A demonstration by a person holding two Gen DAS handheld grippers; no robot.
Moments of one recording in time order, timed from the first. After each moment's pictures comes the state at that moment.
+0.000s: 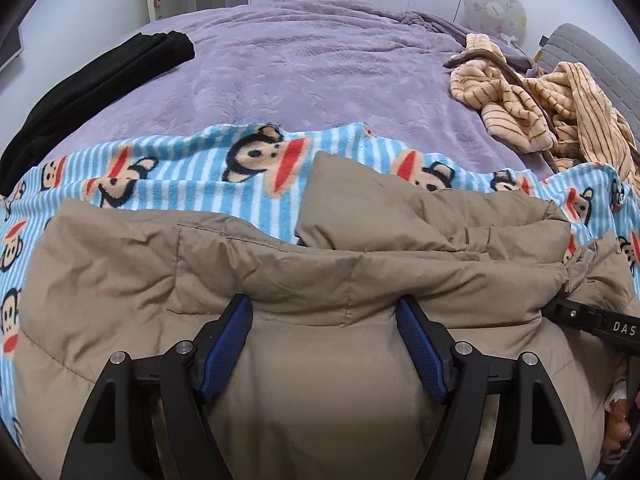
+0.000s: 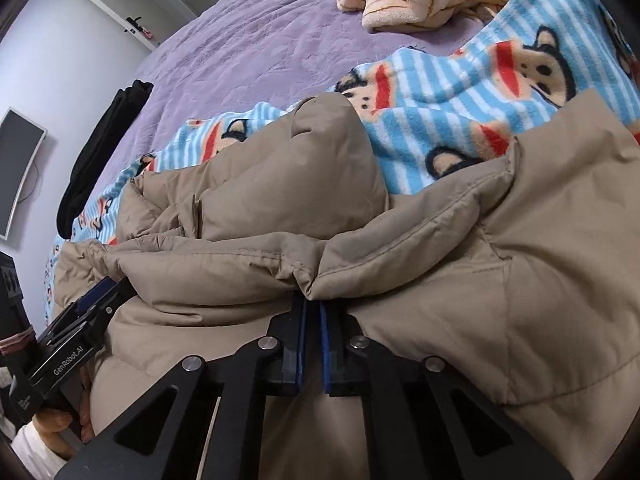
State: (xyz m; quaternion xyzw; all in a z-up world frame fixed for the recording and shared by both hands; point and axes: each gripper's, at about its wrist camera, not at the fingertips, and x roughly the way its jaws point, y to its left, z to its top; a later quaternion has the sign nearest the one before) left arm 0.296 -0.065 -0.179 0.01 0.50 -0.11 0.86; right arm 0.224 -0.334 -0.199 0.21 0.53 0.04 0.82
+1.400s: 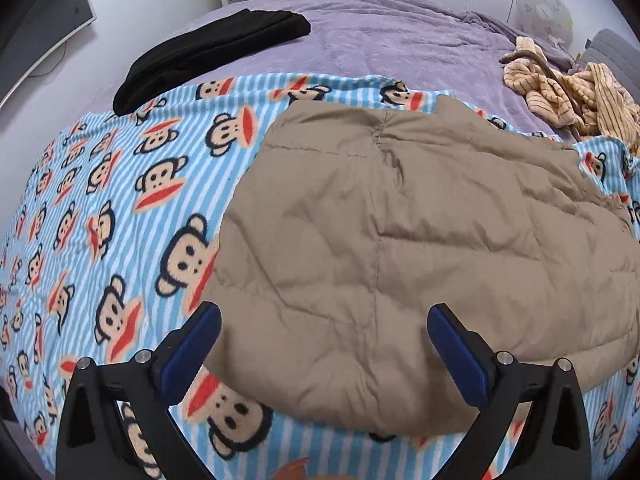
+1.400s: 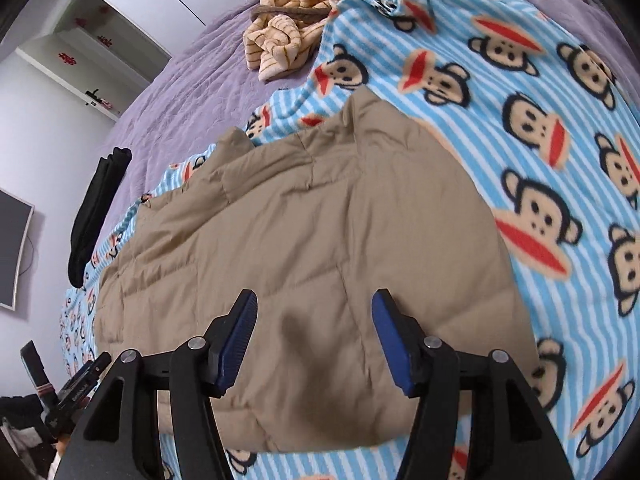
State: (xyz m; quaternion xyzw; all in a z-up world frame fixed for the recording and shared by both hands) left arm 0.138 0.057 -0.140 0.01 0.53 -0.02 0.85; right arm 0.063 -0.381 -0.135 0.31 0.49 -0.07 0.82
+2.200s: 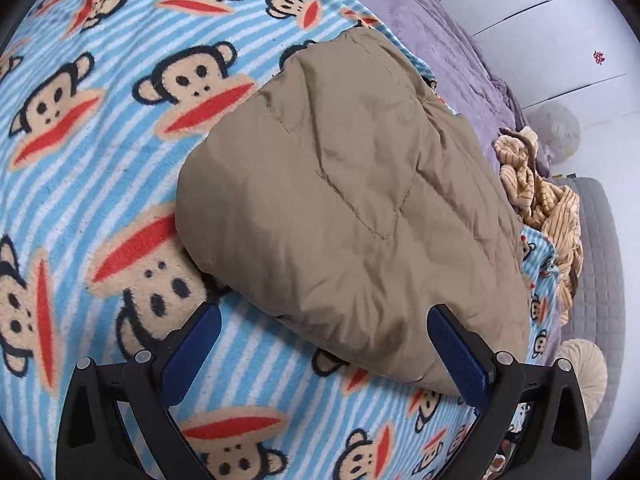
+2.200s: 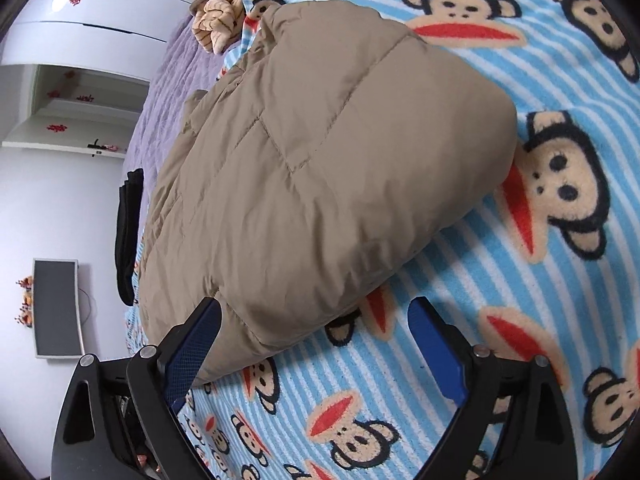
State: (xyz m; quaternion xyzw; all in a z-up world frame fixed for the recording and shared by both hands) left arm 0.102 0.131 -0.193 -0.32 0.58 -0.07 0.75; right arm -0.023 -0.379 -0.200 0.48 0.48 -0.04 0.73
